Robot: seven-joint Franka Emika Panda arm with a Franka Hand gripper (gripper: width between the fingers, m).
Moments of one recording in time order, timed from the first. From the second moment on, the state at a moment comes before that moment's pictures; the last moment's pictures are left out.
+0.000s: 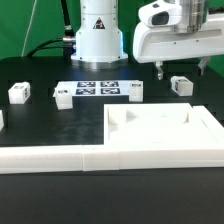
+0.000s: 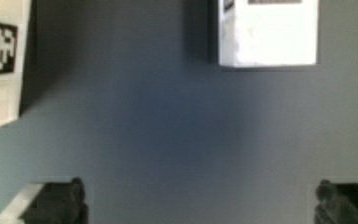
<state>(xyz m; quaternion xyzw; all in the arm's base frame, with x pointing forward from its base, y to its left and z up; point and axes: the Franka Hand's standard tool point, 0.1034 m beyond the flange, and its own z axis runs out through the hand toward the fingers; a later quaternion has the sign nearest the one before) 0.407 0.156 0.050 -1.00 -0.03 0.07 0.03</state>
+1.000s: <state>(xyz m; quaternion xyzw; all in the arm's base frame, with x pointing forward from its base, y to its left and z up) 0.347 0.174 0.032 -0.87 -0.06 0.49 -0.03</state>
